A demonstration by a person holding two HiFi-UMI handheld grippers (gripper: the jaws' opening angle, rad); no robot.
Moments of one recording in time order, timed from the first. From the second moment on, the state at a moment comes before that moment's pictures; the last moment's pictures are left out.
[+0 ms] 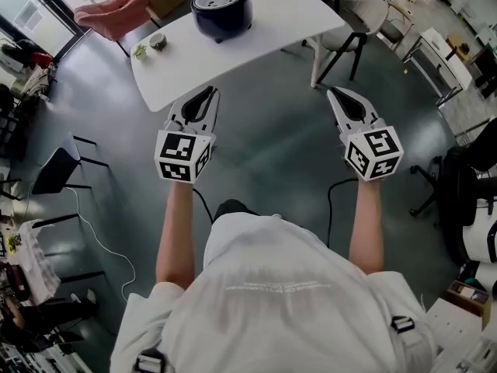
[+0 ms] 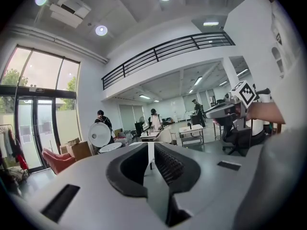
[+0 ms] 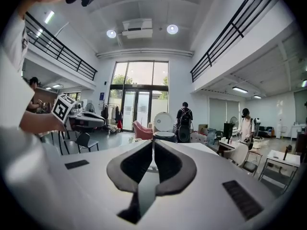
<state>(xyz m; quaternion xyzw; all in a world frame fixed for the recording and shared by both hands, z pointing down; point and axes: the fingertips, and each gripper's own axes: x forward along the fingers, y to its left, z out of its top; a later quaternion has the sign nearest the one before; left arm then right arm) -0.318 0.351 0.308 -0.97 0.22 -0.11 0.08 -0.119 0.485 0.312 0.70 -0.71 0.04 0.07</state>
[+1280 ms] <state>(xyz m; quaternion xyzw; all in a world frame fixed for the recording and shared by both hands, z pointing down) -0.226 0.025 0.348 -0.96 0.24 -0.11 0.02 -0.016 0.187 0.317 0.70 -0.71 0.09 0.08</state>
